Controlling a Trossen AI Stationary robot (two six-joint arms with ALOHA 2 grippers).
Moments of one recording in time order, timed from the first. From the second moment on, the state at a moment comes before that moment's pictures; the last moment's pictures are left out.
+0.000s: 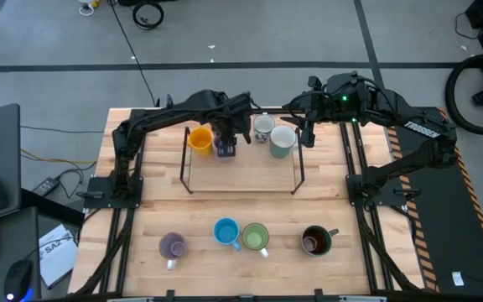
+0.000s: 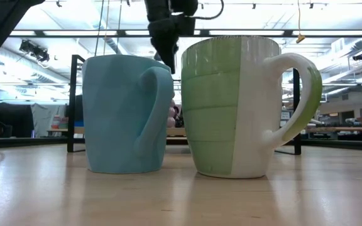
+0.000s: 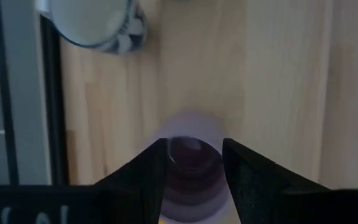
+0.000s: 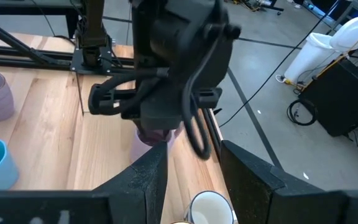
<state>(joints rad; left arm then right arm) 0.32 1.99 2.03 -1.27 -0.06 0.35 -0.22 1.23 1.59 -0.80 0.08 -0.24</state>
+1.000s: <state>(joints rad) 0.42 2.14 1.99 -0.70 -0.04 0.40 -0.22 1.23 1.59 -0.81 0.08 -0.25</state>
